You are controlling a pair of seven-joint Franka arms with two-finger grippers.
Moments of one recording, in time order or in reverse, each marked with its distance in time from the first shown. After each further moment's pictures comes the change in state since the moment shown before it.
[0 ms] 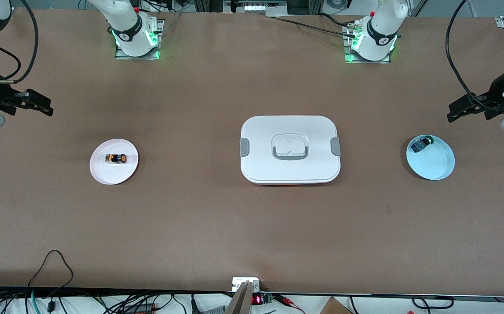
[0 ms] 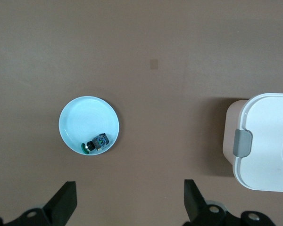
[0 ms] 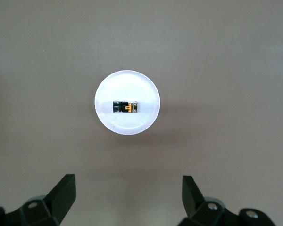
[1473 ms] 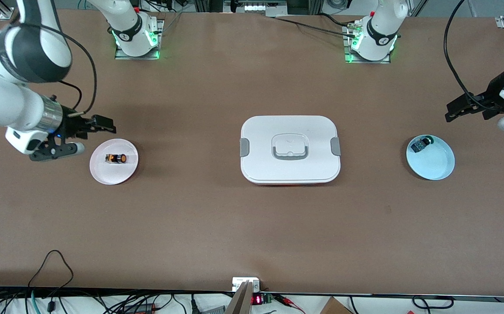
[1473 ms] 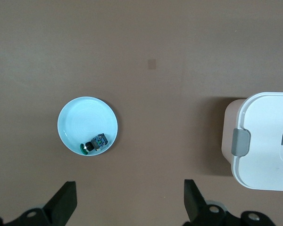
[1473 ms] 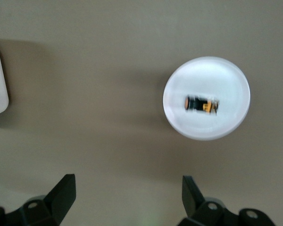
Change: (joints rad) left arm -0.004 -0.001 -0.003 0.000 0.000 0.001 0.000; right arm 0.052 0.171 0.067 0.035 0.195 -0.031 0.033
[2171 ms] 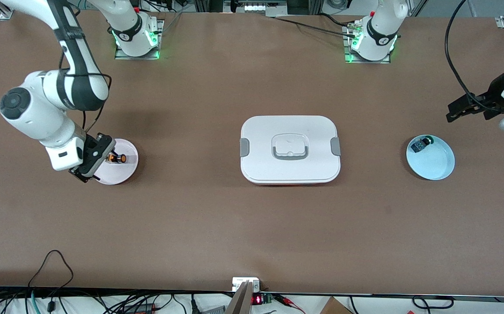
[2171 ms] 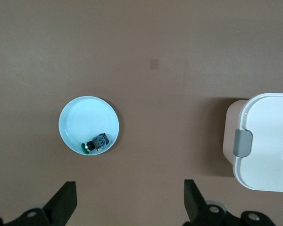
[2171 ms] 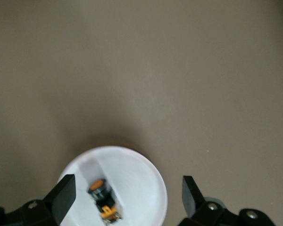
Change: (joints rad) left arm 0.002 0.000 0.010 -0.002 0.000 0.000 0.000; right arm -0.003 0.062 0.003 -0.320 -0.026 0.734 -1.027
